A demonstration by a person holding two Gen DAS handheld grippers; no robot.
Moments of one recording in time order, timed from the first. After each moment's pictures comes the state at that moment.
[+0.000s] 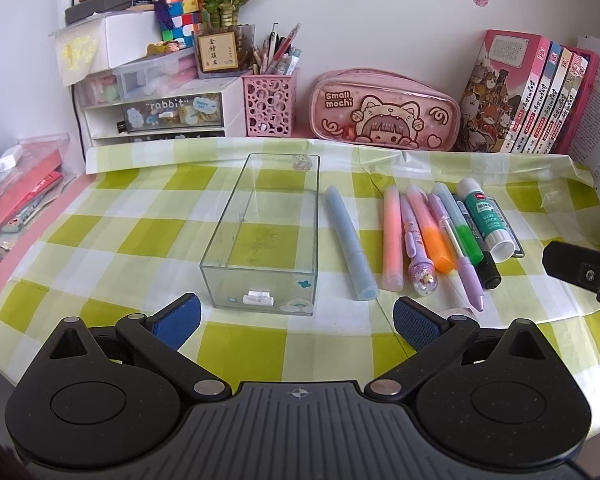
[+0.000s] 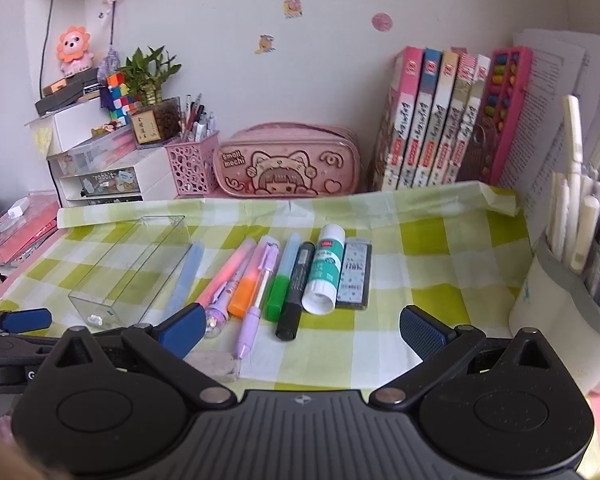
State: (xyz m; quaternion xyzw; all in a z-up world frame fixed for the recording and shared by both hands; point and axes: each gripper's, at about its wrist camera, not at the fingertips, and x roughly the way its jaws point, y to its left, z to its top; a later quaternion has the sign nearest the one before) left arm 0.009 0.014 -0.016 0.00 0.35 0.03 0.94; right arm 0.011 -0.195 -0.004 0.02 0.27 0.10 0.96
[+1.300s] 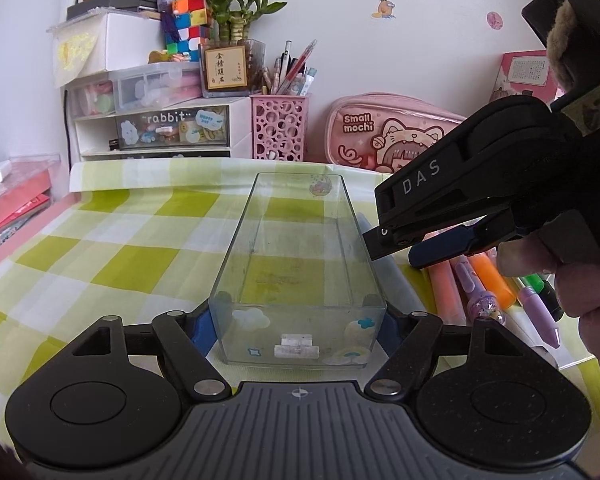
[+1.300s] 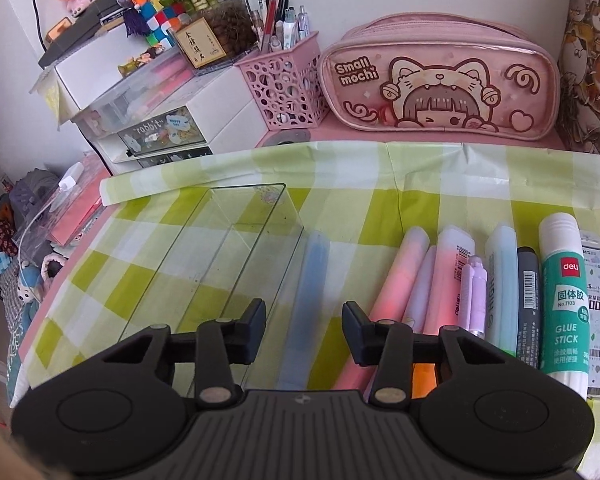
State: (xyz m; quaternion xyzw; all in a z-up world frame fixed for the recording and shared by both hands) left arm 0.041 0.036 -0.060 -0.01 0.27 0.03 0.96; right arm 0.165 -0.094 -0.045 0.08 0.42 0.25 0.87
